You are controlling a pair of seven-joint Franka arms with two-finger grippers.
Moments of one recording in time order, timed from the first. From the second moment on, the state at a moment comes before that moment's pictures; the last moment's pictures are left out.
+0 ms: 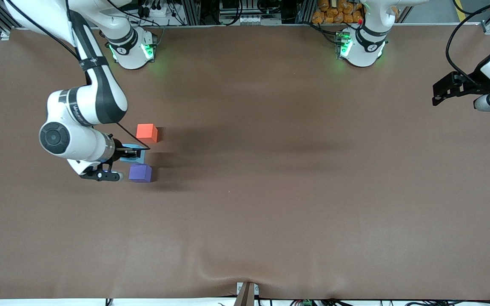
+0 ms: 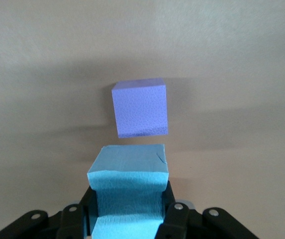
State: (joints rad) left arm -0.02 -0.02 -0.07 -1.54 0.03 1.49 0.02; right arm 0.24 0.30 -0.05 -1.94 0.10 2.02 0.20
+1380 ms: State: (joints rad) left arm -0.01 -0.02 -0.07 -1.55 0.03 1.49 0.02; right arm 0.24 0.30 -0.05 -2.23 0.10 2.41 0.13
